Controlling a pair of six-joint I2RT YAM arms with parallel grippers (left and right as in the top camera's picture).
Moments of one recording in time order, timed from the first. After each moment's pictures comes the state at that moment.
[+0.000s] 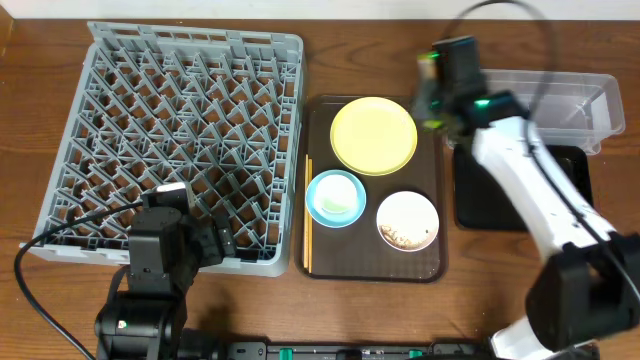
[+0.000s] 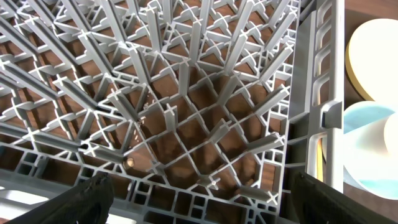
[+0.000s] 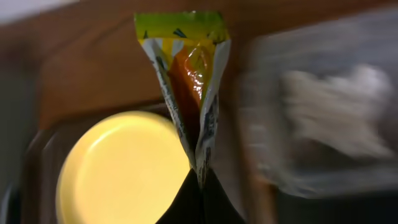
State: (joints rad) left arm -0.07 0.64 0.68 -0.85 -0.06 -0.24; right arm 0.23 1.74 1.43 -0.61 0.18 0.51
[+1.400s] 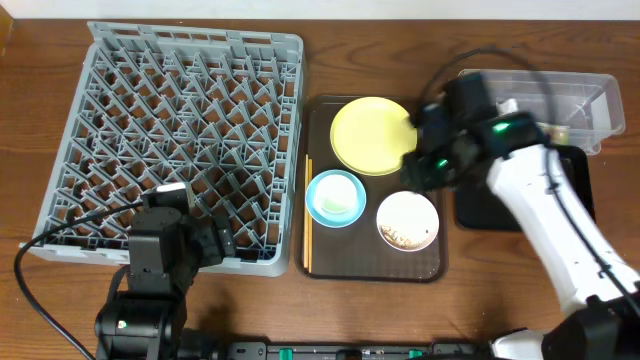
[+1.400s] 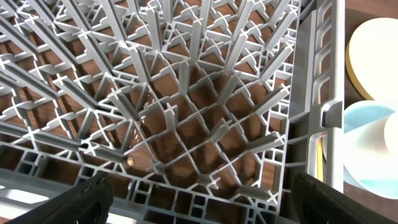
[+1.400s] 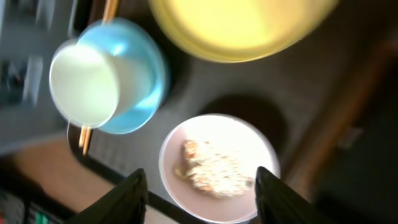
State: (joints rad) left arm -0.07 0.64 0.69 -0.85 -0.06 -0.24; right arm 0.33 1.57 1.32 -1.06 -0.28 0.02
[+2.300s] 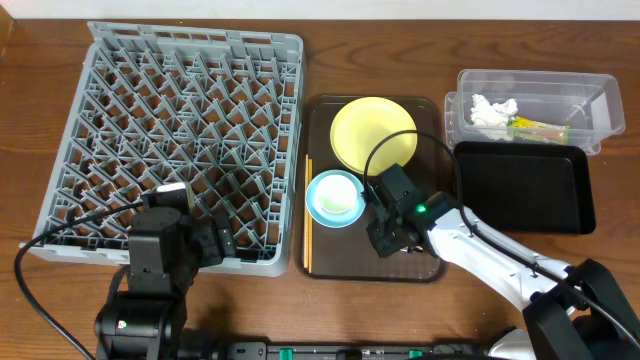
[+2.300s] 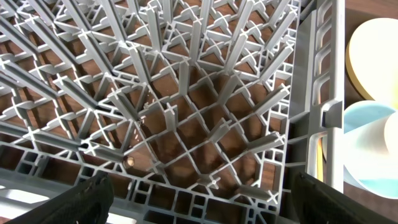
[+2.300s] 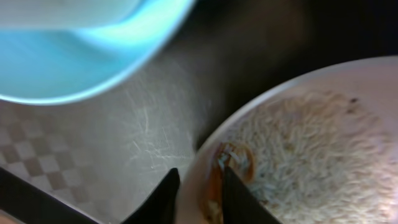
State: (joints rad) left arm -0.07 0.64 0.69 -0.85 -0.06 -0.24; right arm 0.63 1.57 0.81 -0.57 -0.08 0.19
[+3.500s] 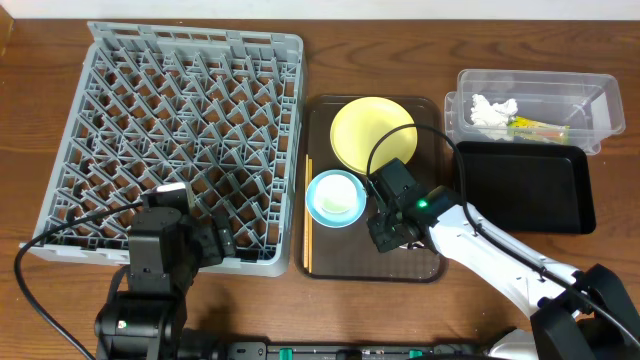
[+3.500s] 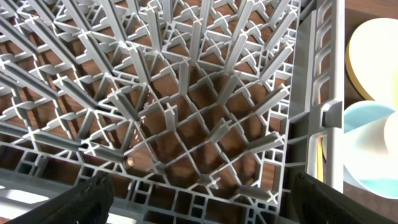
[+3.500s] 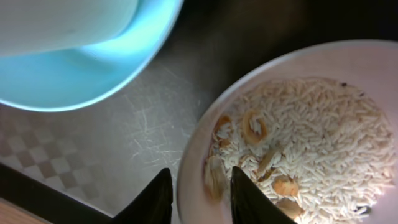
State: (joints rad) left arm -0.07 0.64 0.69 -0.85 -0.06 -0.24; right arm 0.63 1.56 0.87 -0.65 -0.06 0.24
